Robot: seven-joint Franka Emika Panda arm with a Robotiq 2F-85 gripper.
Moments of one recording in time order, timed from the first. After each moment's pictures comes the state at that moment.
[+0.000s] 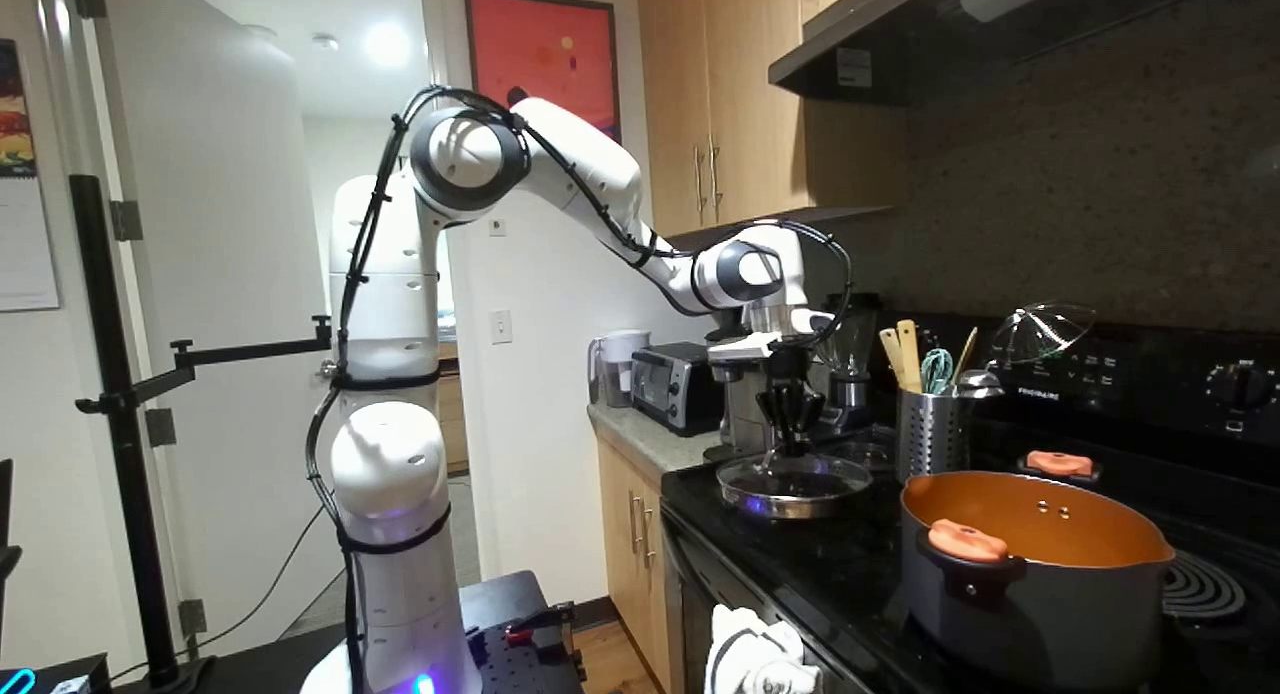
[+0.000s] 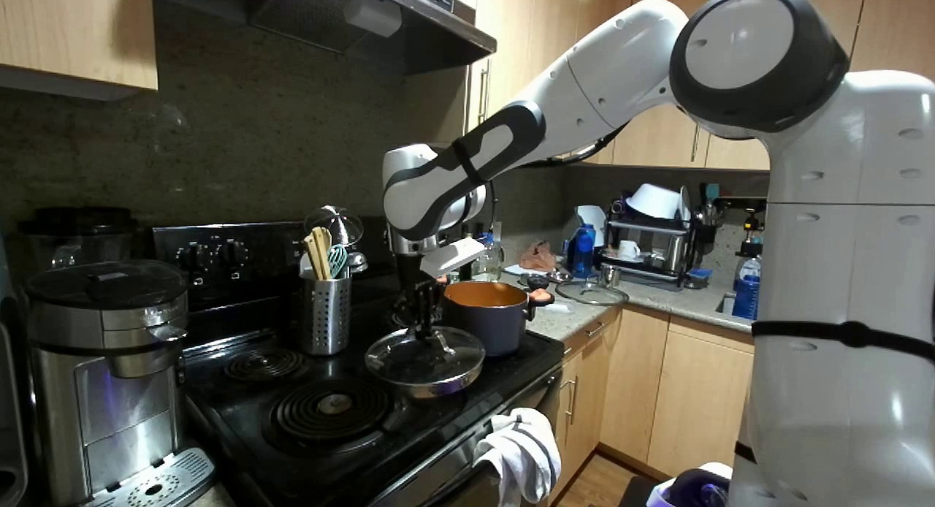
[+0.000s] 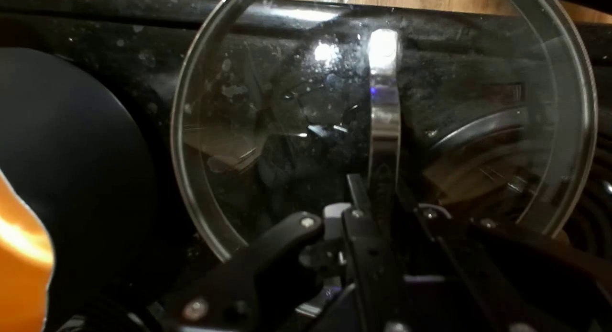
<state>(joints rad) -0.01 0.08 -0.03 -2.08 -0.19 2.13 0.03</state>
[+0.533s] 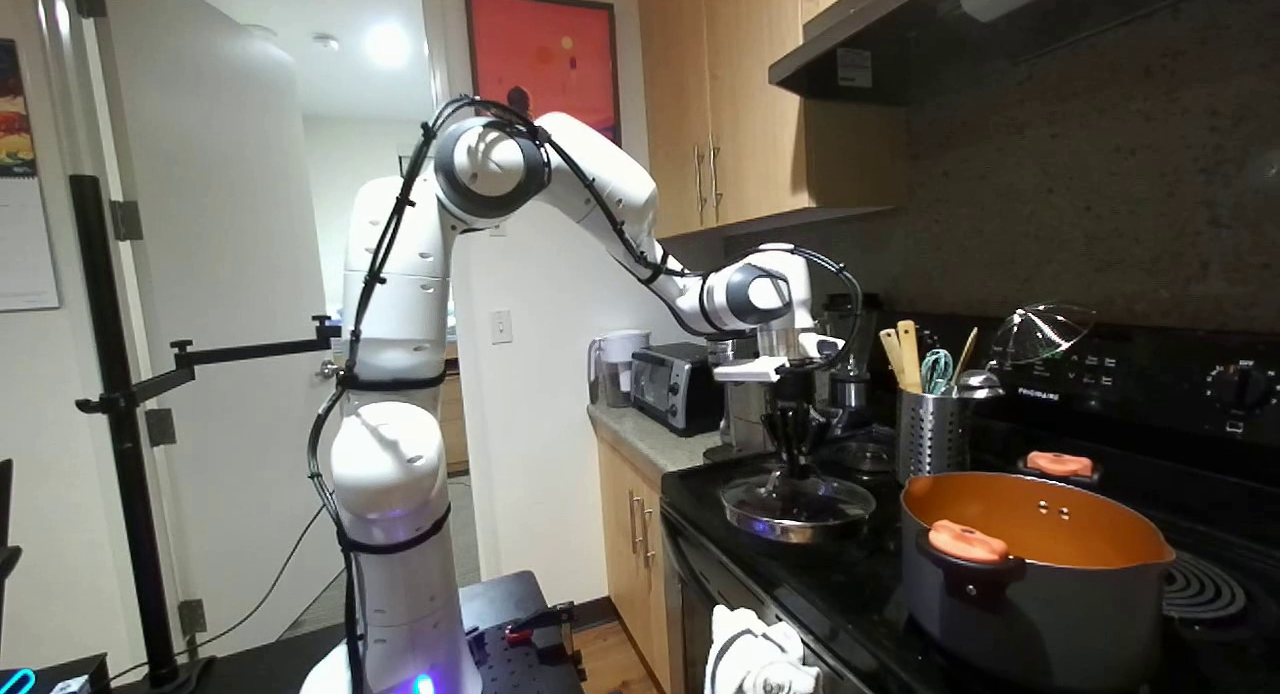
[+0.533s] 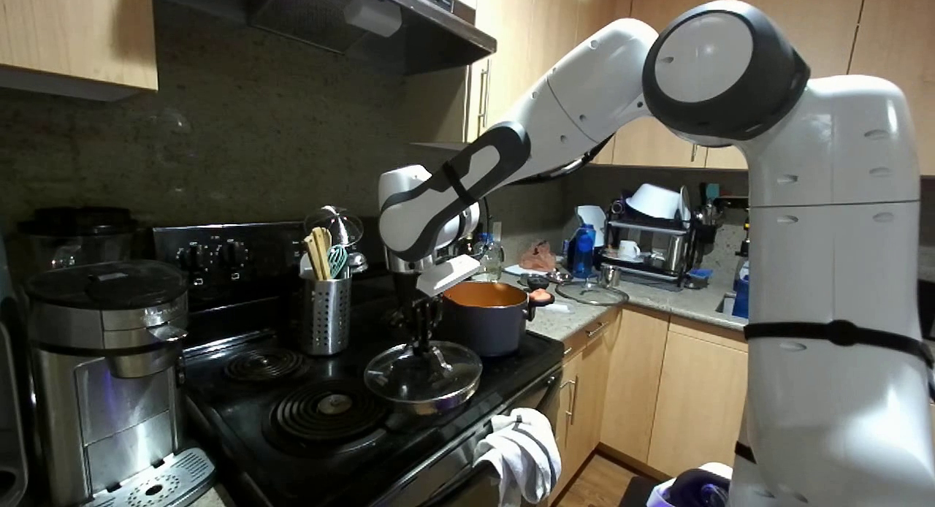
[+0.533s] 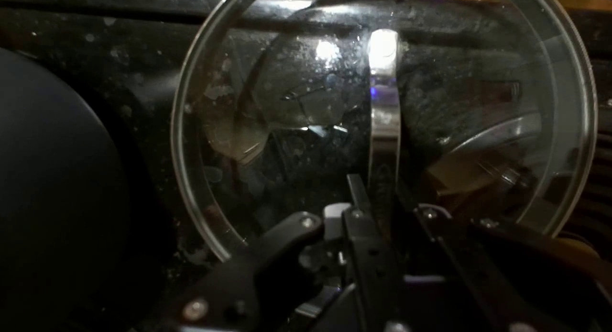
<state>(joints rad) -0.02 0.15 -0.03 -2.08 -0.20 2.18 0.03</state>
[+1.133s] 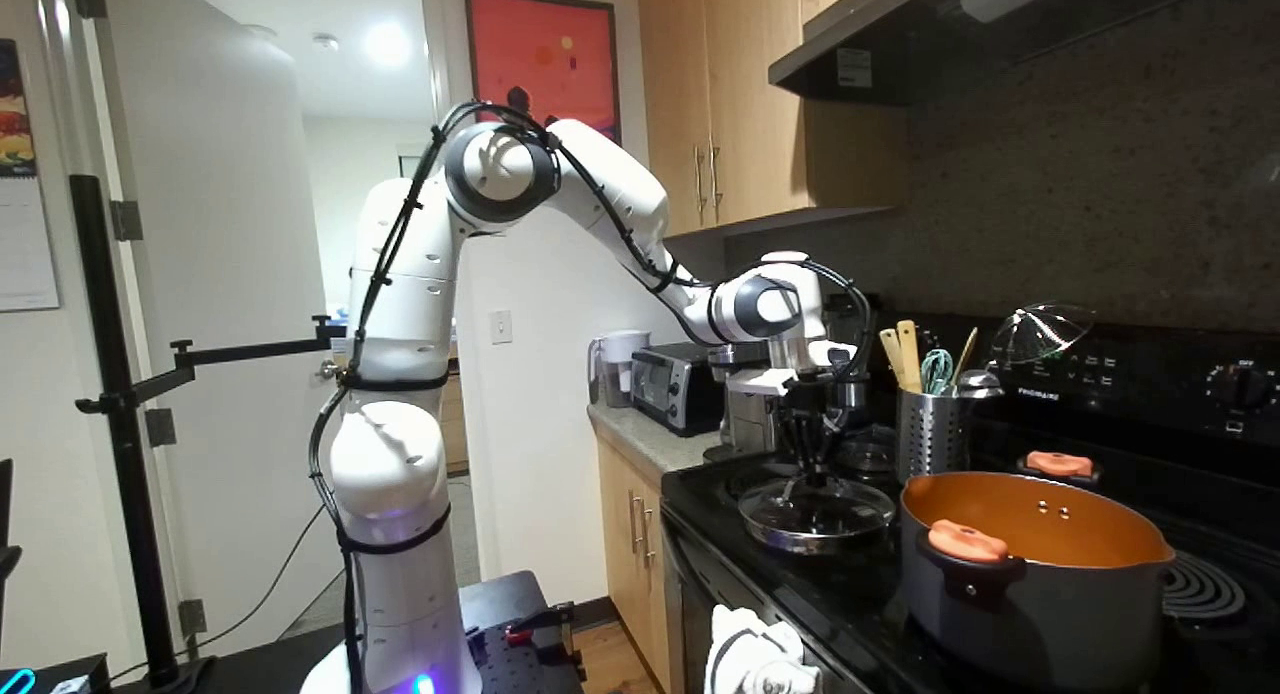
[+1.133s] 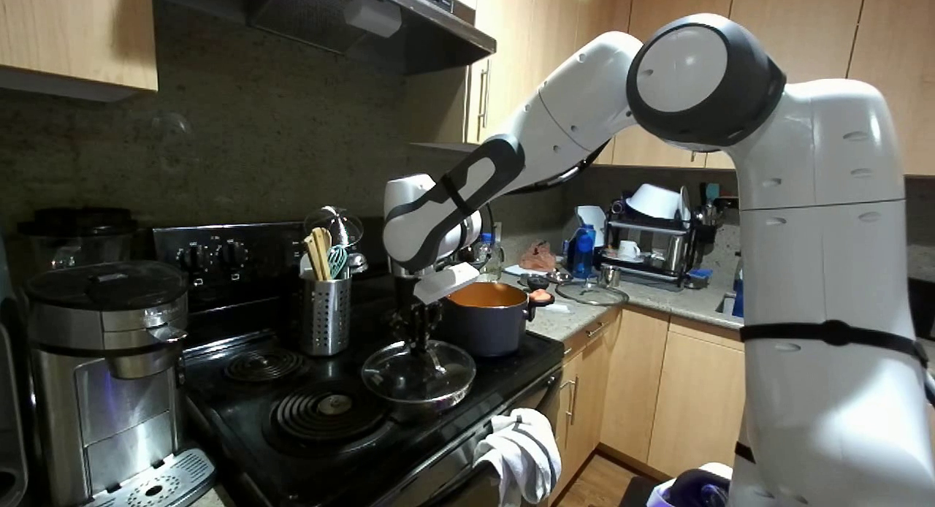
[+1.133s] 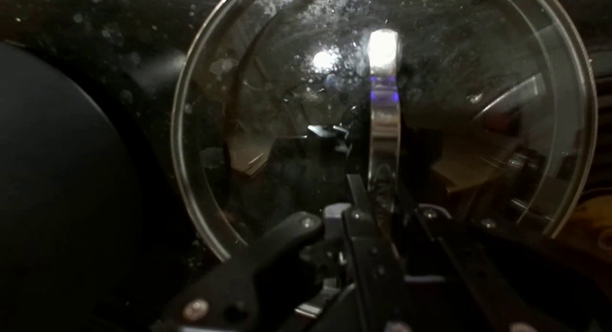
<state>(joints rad) -0.02 0.19 -0.06 -2.07 -0.19 2.28 0.08</state>
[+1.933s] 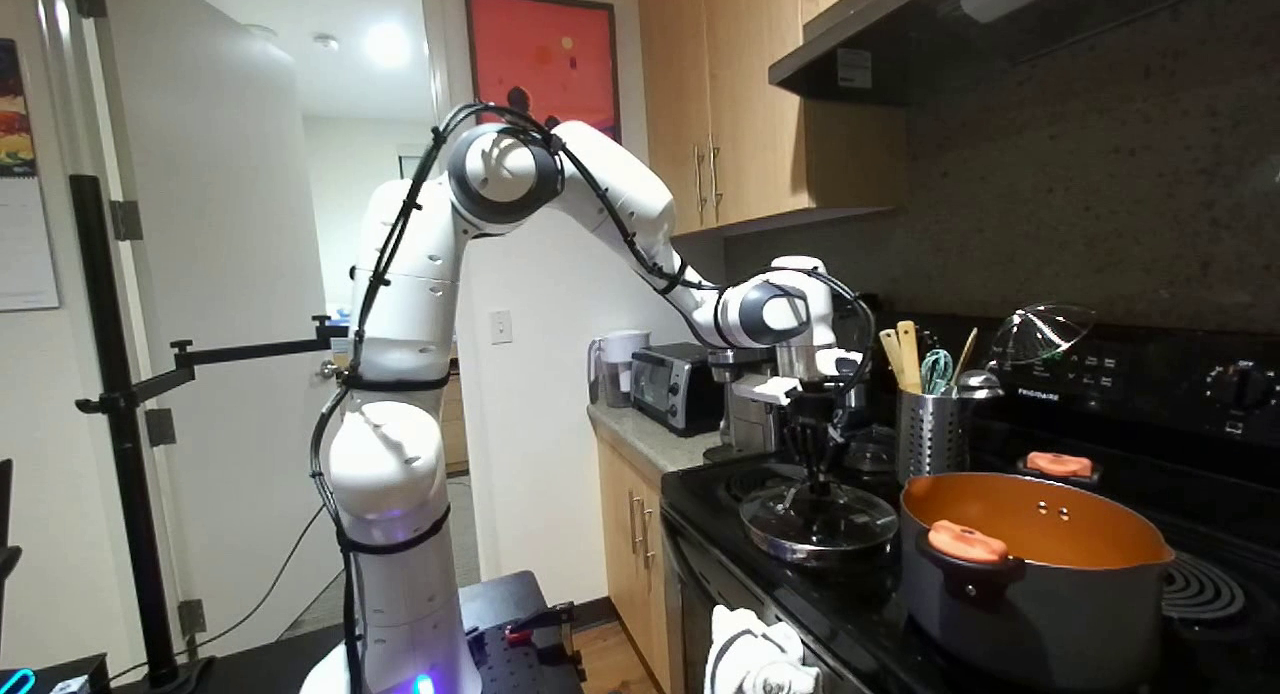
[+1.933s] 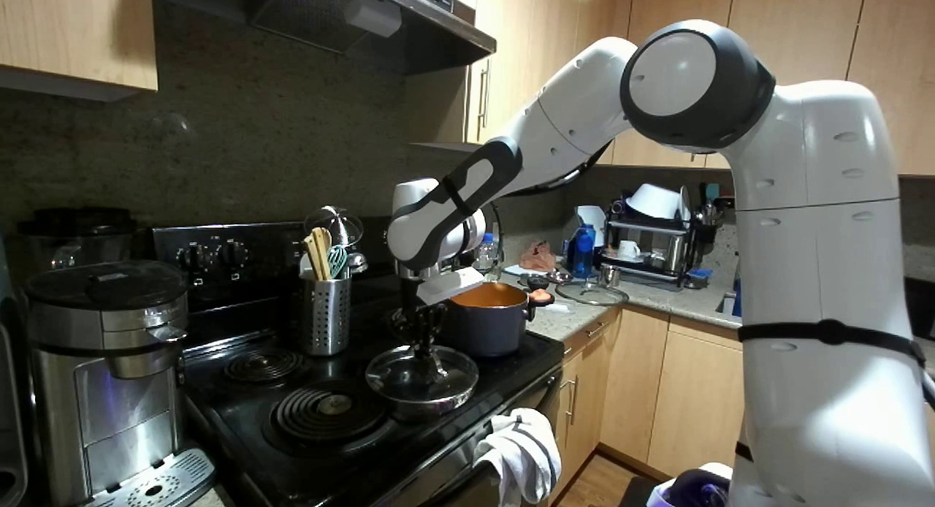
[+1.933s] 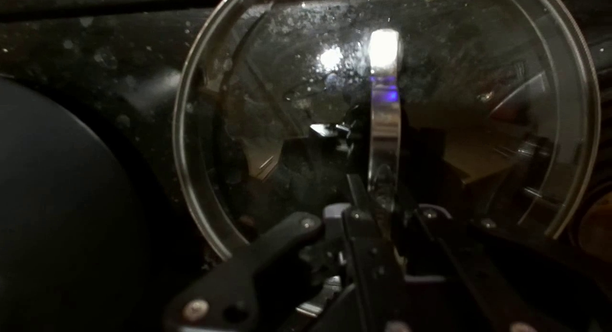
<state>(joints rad) -0.03 0.20 -0.07 -2.07 -0.14 2.29 0.09</state>
